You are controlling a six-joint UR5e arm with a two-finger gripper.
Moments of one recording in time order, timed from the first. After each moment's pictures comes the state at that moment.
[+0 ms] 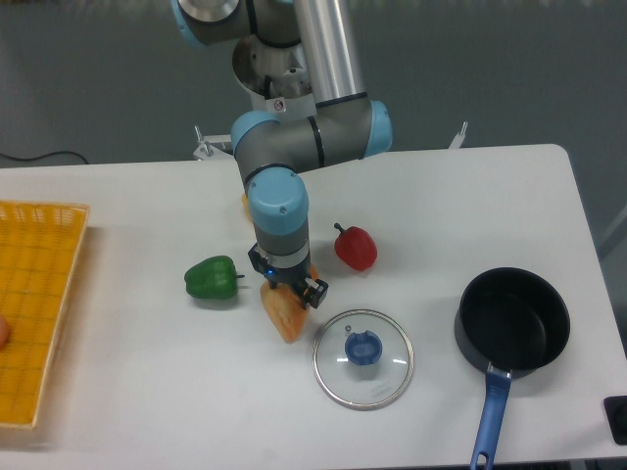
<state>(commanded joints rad) 2.32 -1.97 -1.86 -0.85 1.57 0.89</state>
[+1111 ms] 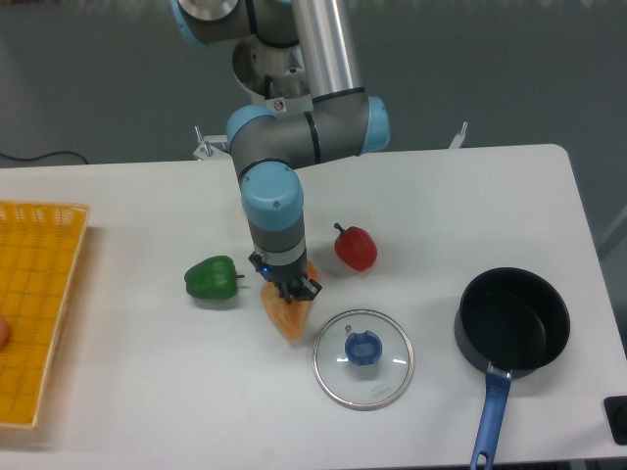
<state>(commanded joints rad) 2.32 -1.94 -1.78 -0.96 1.57 0.89</state>
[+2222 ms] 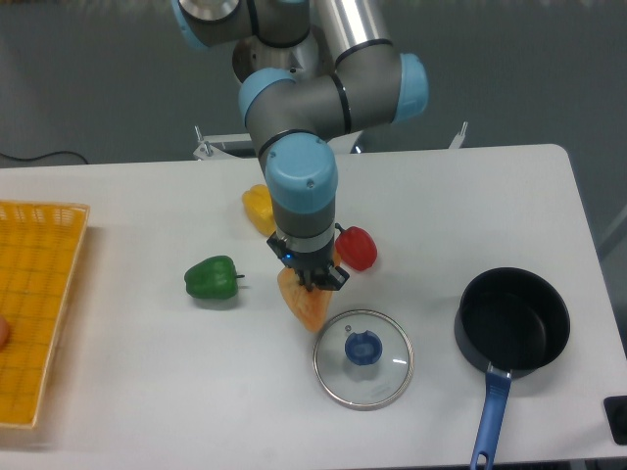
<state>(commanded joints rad) 2.40 -1.90 -1.57 -1.23 1.56 1.02</state>
